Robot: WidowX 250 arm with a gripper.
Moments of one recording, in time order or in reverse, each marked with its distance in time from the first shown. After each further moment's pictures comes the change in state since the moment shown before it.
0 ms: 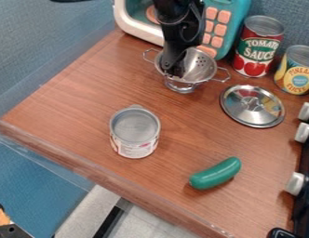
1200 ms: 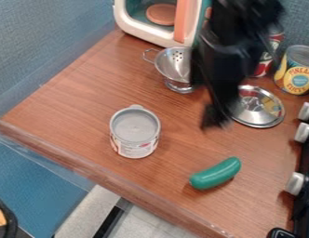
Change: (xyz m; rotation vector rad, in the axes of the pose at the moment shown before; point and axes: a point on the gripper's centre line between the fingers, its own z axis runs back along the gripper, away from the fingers) arm 0.077 -0.095 0.068 -0.256 0.160 0.420
